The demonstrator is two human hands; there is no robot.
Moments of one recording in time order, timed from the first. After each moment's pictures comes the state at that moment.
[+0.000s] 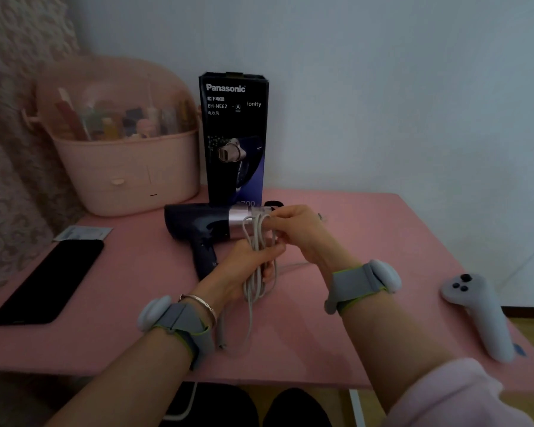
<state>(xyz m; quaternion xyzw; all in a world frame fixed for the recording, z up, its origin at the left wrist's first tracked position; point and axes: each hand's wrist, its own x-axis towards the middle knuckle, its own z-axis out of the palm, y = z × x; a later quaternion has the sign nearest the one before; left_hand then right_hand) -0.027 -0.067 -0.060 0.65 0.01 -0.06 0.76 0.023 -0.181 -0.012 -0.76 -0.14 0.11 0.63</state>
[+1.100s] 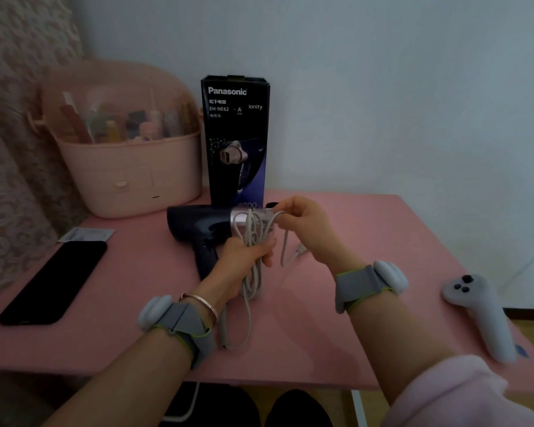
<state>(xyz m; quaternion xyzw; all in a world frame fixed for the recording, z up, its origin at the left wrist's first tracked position) -0.024 -0.063 -0.056 0.68 0.07 0.06 0.72 0.028 -0.189 -0.014 -0.76 -0.17 0.00 0.62</state>
